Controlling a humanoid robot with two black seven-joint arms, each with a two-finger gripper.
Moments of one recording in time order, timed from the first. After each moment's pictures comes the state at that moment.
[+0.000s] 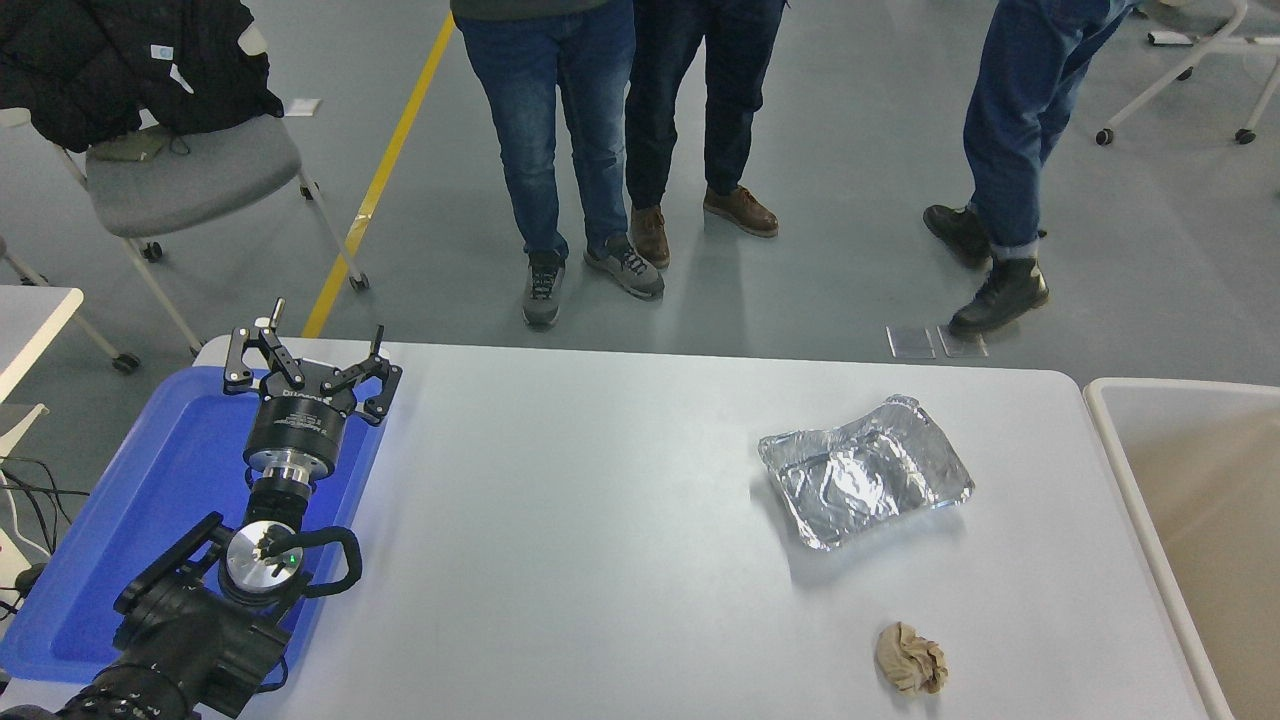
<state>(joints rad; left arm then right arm) -0.51 0.13 -1.12 -0.54 -0.09 -0.62 -0.35 1.07 -0.94 -0.85 0.53 -0.43 0.42 0.17</state>
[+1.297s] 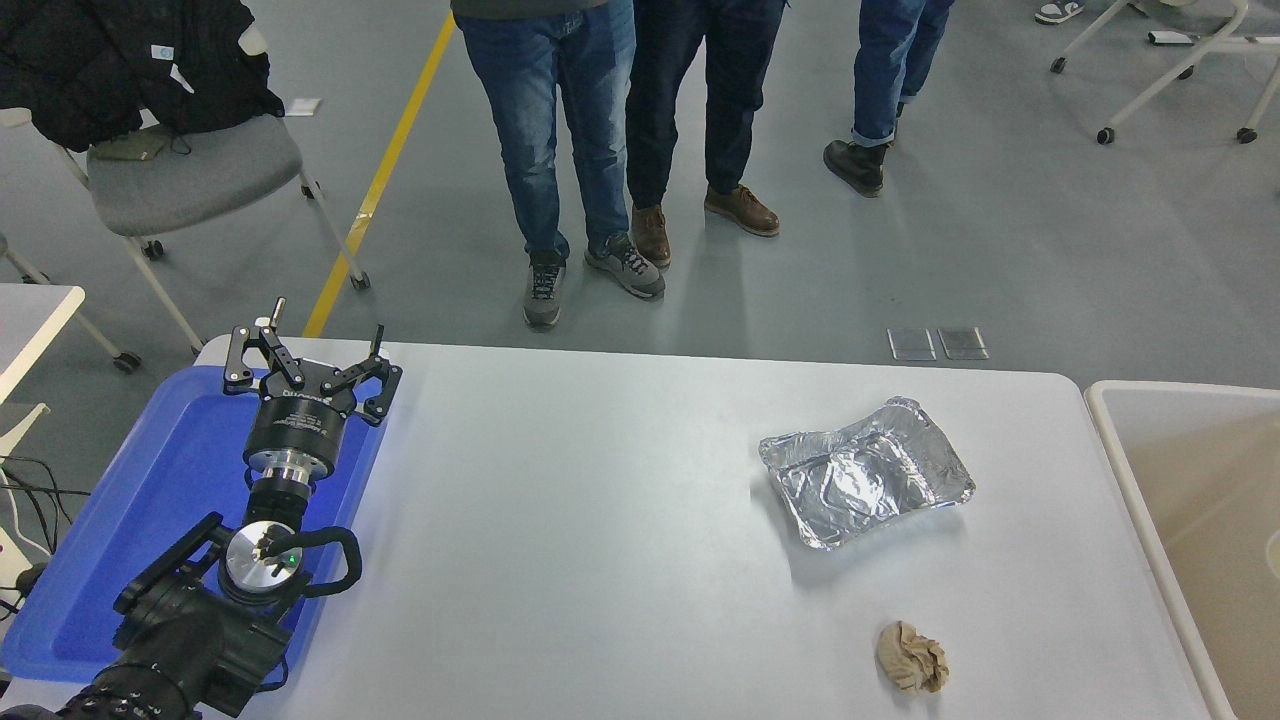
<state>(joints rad) -0.51 0.13 -1.12 -0.54 -0.09 -0.62 -0.35 0.66 -0.62 -0.67 0.25 -0.21 -0.07 -0.04</state>
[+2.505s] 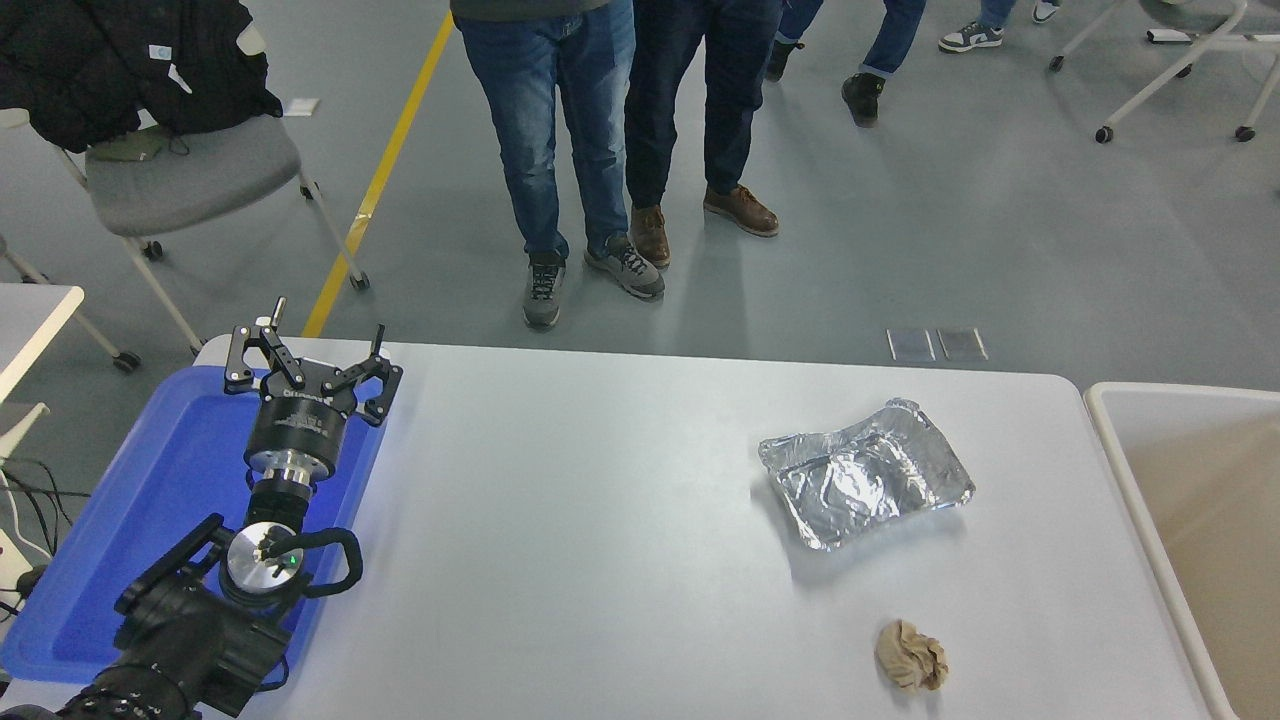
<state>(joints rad) -0.51 0.13 -1.12 -0.54 -0.09 -0.62 -0.35 1.12 -0.99 -0.86 0.93 -0.25 0.00 -0.04</state>
